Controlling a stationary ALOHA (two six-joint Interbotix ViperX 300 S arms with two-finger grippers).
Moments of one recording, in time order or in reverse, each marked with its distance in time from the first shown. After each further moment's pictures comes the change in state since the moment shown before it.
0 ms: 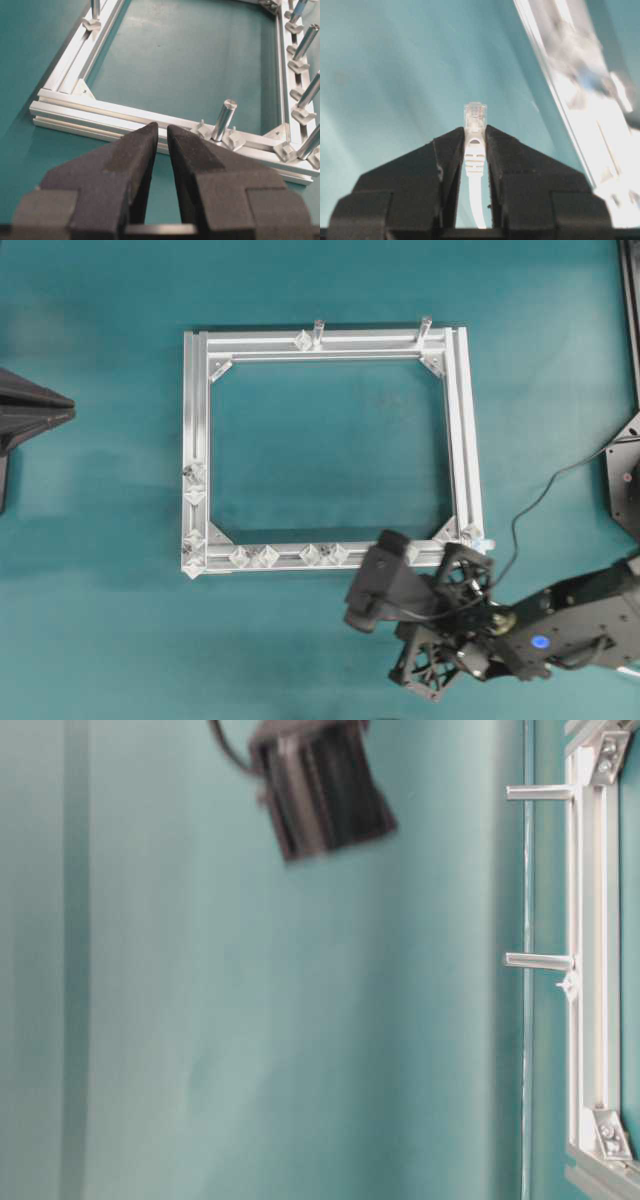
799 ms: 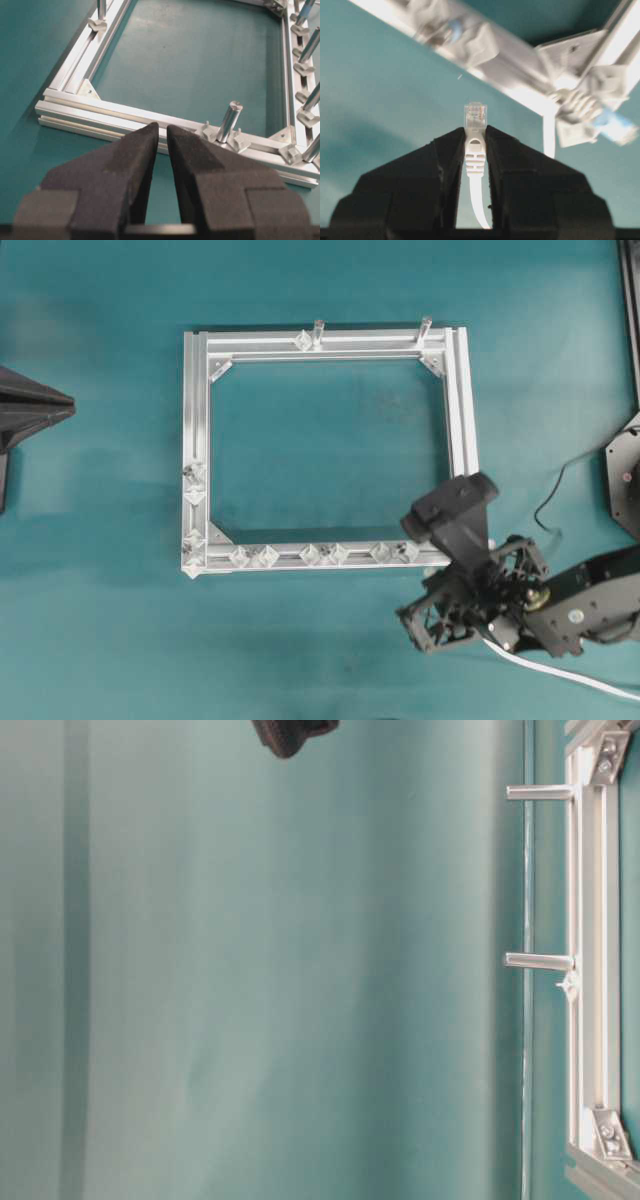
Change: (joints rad) left arm 0.015 0.000 0.006 0.000 -0.011 0.000; right arm -0.032 -0.101 0.077 -0.008 0.109 0.538
